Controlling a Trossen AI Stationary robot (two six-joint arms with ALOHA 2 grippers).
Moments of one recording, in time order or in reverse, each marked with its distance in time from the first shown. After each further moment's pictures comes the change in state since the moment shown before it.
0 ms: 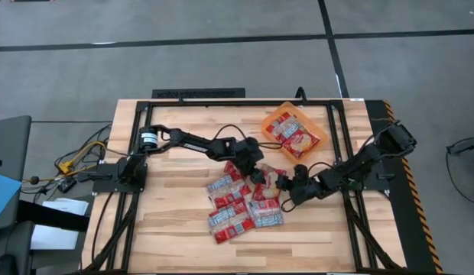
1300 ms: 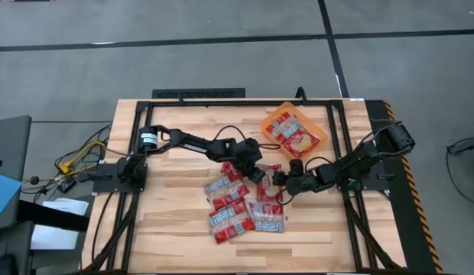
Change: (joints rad) left arm 0.004 0.012 -0.004 0.037 -0.096 -0.062; right arm -0.099 0.000 0.000 0.099 -0.078 -0.207
